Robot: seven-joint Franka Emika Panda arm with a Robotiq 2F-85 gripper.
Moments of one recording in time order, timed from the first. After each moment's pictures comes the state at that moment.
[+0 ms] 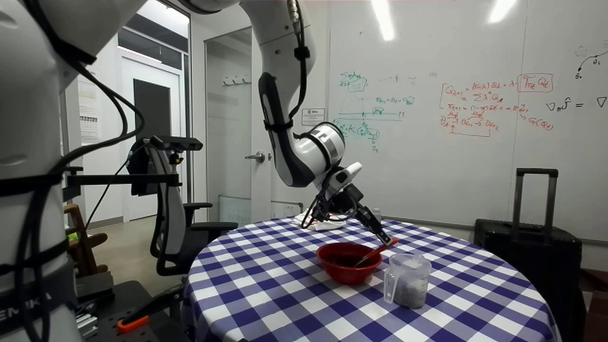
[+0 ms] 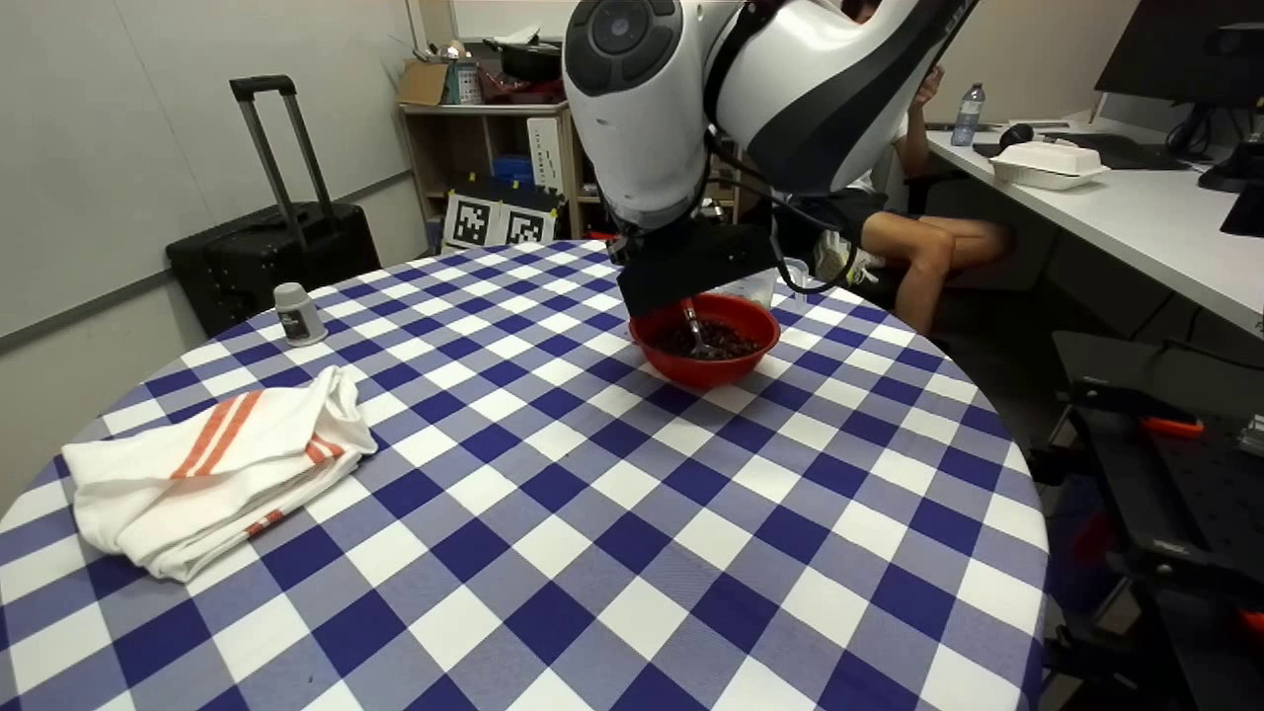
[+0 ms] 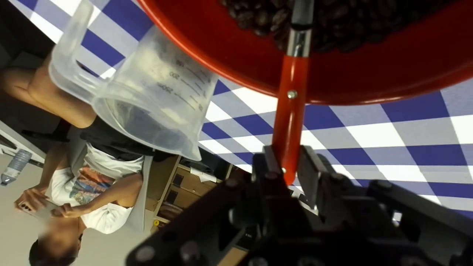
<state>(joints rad) -0.04 0.59 0.05 -1.96 -1.34 2.28 1.95</state>
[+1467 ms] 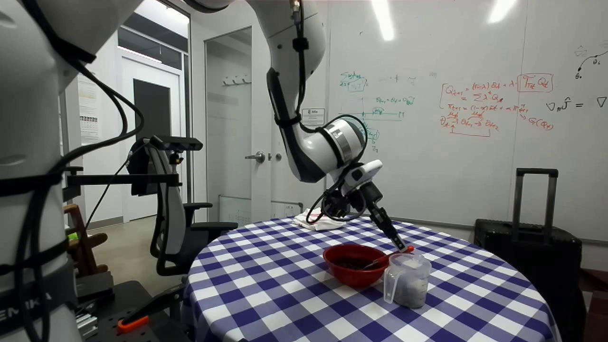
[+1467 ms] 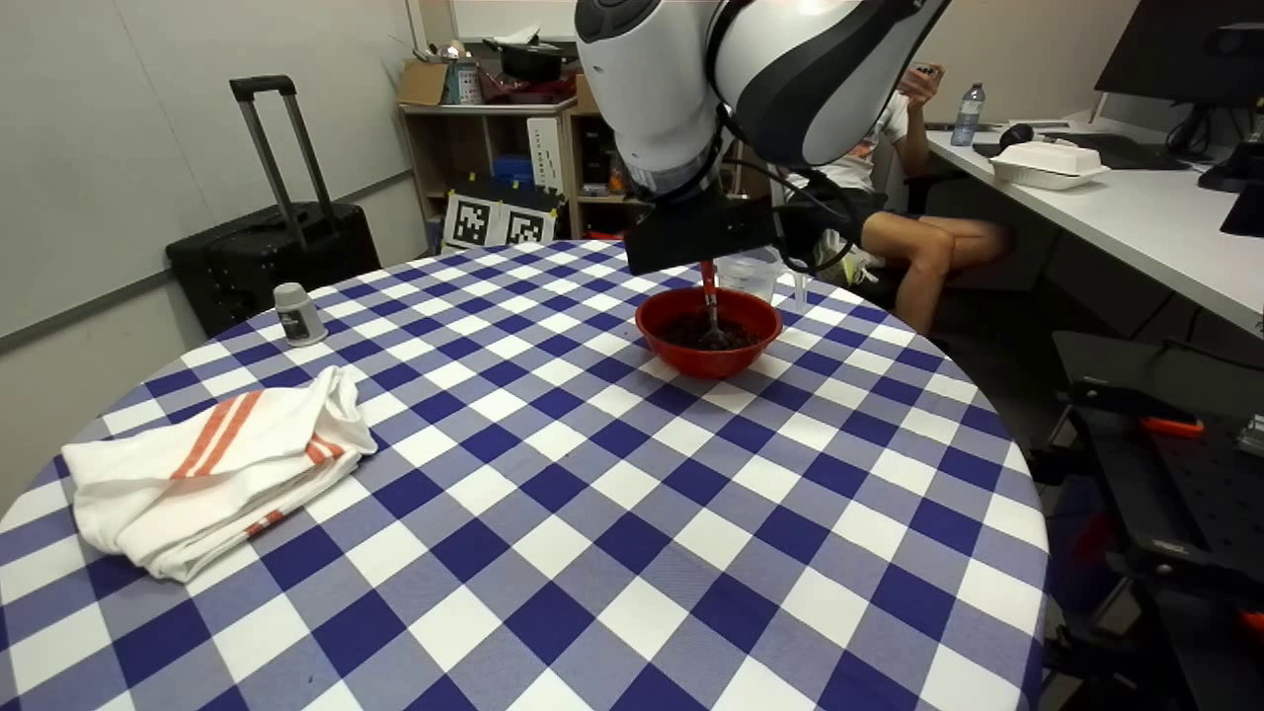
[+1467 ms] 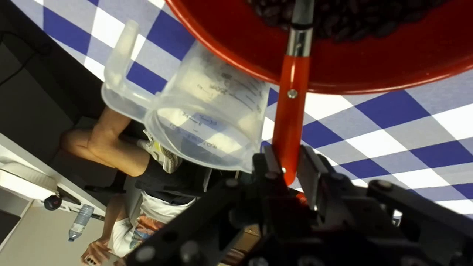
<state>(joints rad) -0.05 0.57 -0.04 -1.95 -1.10 2.30 1.91</state>
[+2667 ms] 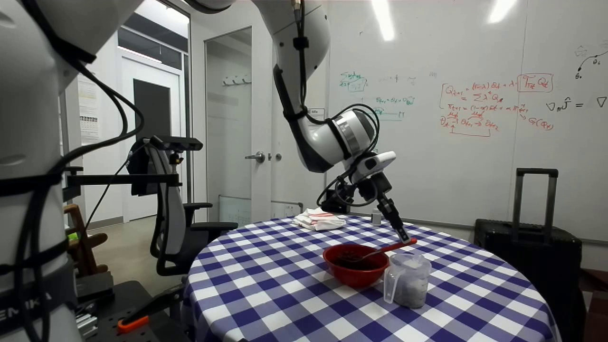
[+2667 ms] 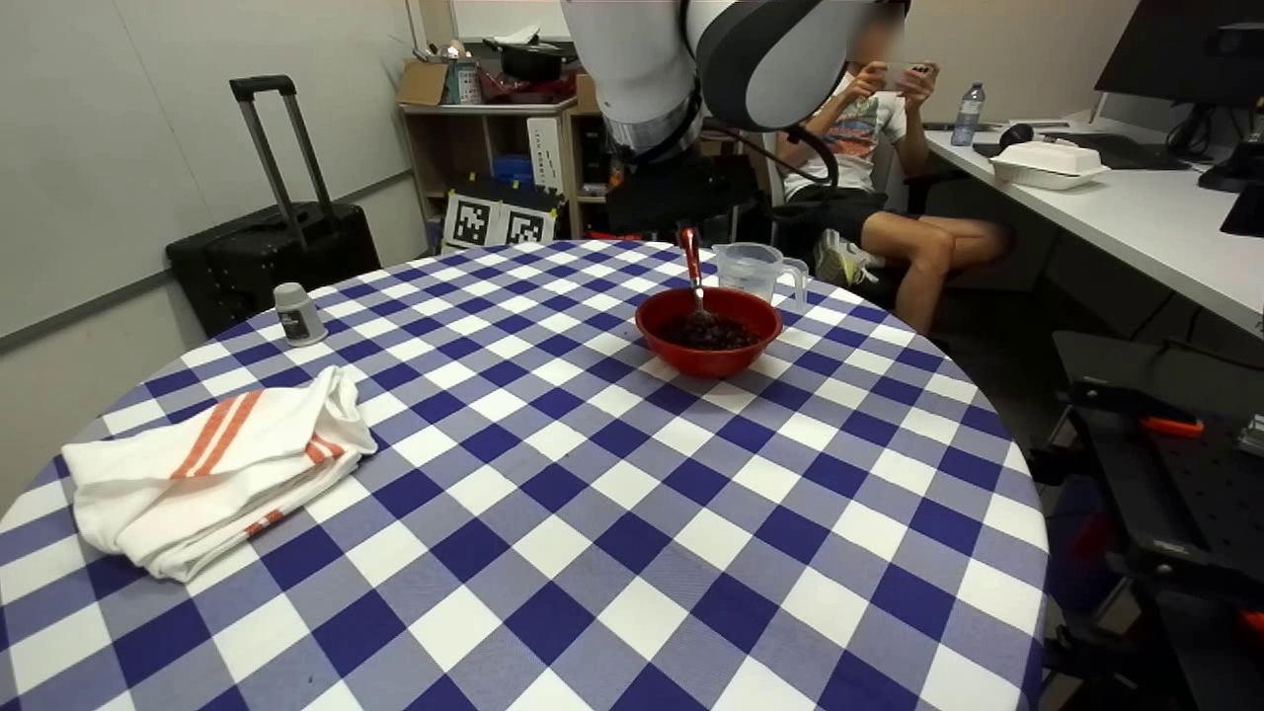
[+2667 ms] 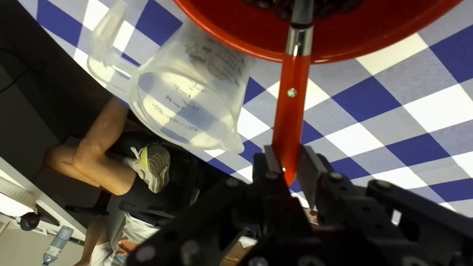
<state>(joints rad) -0.05 0.58 -0.06 -1.87 -0.91 2.32 1.68</state>
